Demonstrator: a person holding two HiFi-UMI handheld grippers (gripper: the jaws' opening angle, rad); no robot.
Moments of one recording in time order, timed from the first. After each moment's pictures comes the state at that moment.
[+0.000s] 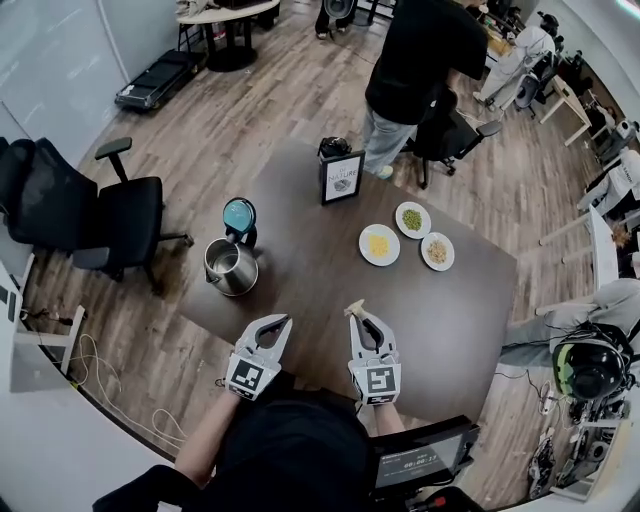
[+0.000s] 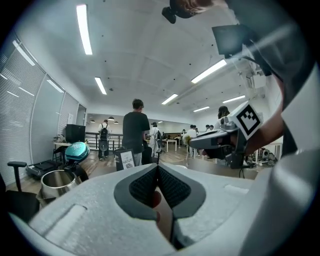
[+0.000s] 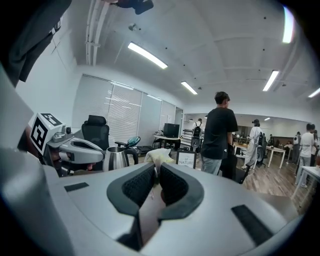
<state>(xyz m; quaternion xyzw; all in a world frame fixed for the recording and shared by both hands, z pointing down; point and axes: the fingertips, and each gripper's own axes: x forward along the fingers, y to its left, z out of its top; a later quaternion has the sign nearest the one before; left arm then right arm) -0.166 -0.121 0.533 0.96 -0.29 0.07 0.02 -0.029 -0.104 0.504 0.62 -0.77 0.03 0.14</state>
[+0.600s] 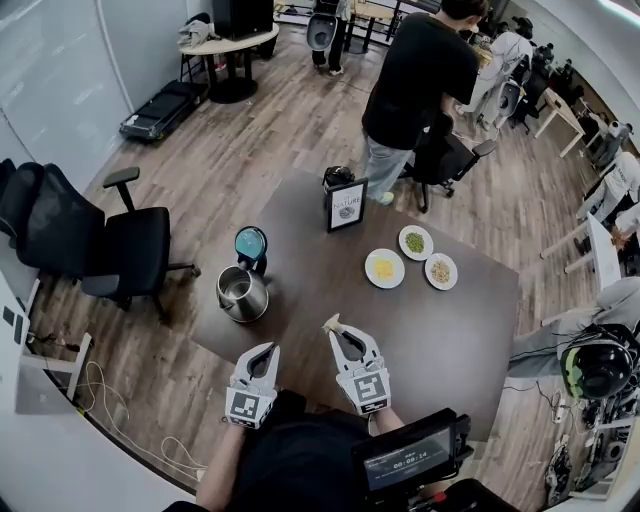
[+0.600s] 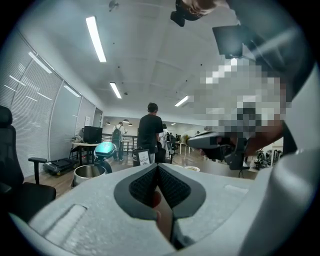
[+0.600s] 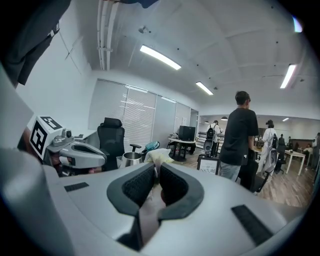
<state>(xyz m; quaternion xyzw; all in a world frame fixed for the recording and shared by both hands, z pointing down) -0.231 -0.120 0.536 0.93 -0.37 0.06 0.03 -0.104 -0.130 0.500 0.55 -0.82 0.01 0.14</state>
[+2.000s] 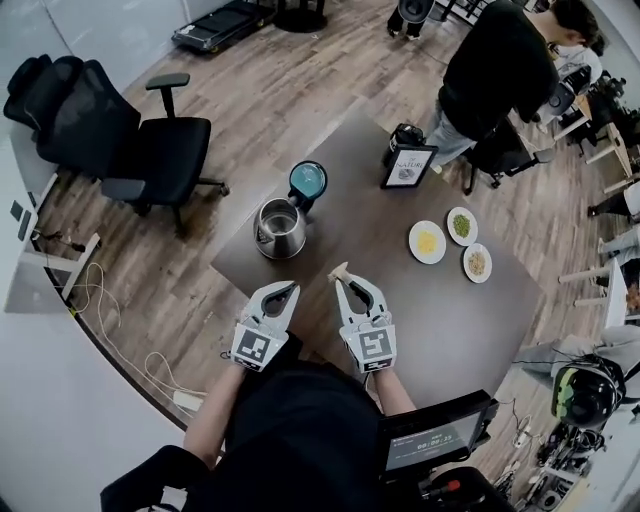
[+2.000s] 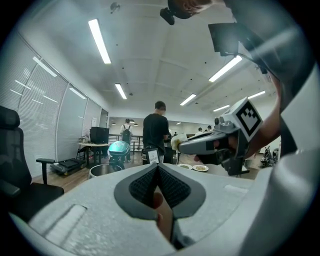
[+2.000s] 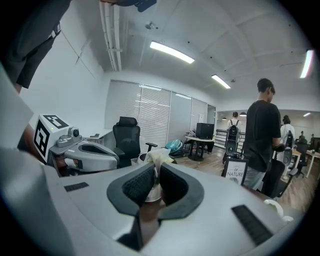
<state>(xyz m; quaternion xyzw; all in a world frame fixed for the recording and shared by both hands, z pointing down) -0.258 -0.143 0.535 0.91 -0.40 0.06 0.03 -0.175 -0.164 0.514 0.46 -0.87 0.02 0.15</state>
